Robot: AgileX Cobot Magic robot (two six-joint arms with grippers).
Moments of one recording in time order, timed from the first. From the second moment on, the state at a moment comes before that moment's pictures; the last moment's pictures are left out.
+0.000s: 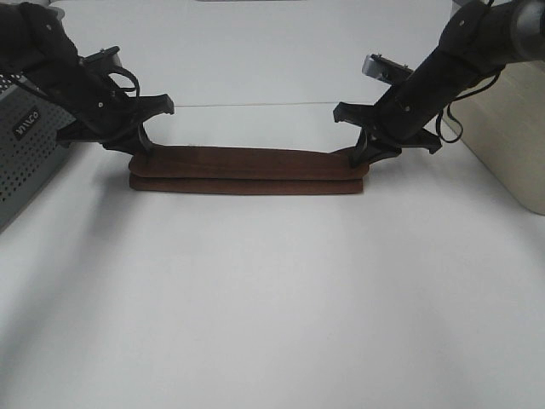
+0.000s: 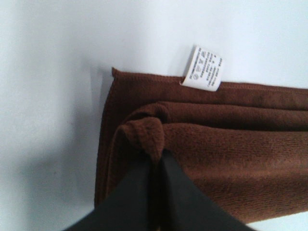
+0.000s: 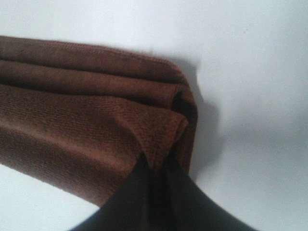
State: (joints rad) left arm -0.16 2.29 -1.68 -0.40 0.63 -0.04; right arm 0.16 2.30 -1.68 0.50 0.75 -0.24
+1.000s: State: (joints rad) left arm -0.16 2.37 -1.73 -0.39 0.63 -0.04; right arm 0.16 2.26 -1.69 0.44 0.75 -0.24
